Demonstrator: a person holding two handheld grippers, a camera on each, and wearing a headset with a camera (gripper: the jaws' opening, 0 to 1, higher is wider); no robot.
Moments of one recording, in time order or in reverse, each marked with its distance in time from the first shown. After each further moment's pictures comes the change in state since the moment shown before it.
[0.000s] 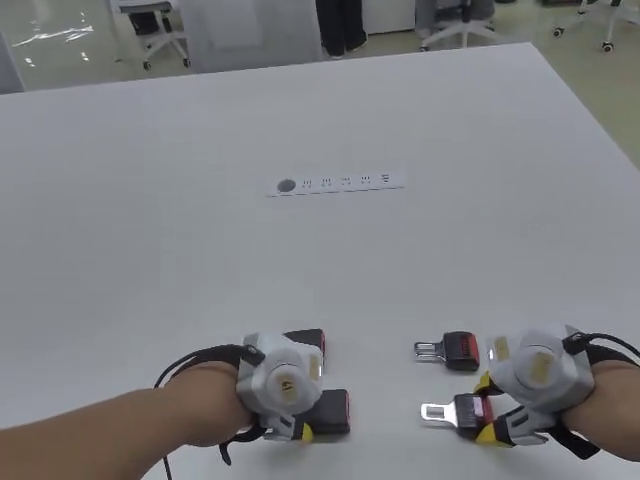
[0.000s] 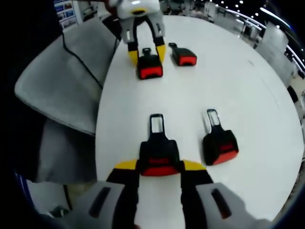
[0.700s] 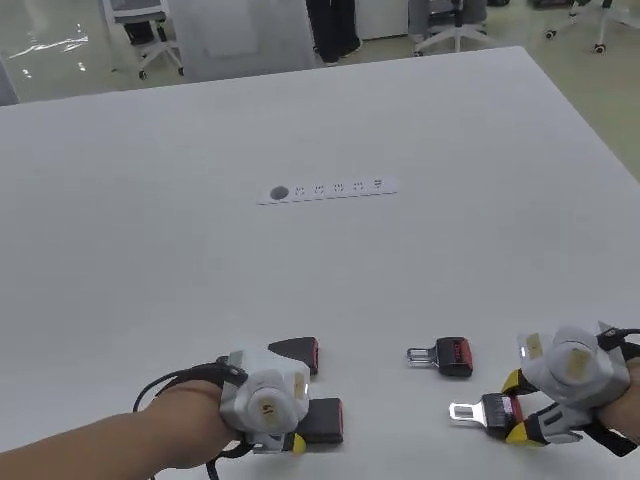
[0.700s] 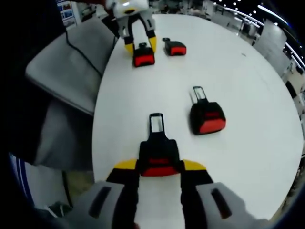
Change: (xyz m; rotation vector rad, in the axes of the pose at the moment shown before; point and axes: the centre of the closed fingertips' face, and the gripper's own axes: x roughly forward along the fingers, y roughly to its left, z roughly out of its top) left arm -0.002 0.001 0.000 0.046 -0.032 0.043; right arm -0.024 -0.017 -0.048 0.020 0.014 -0.002
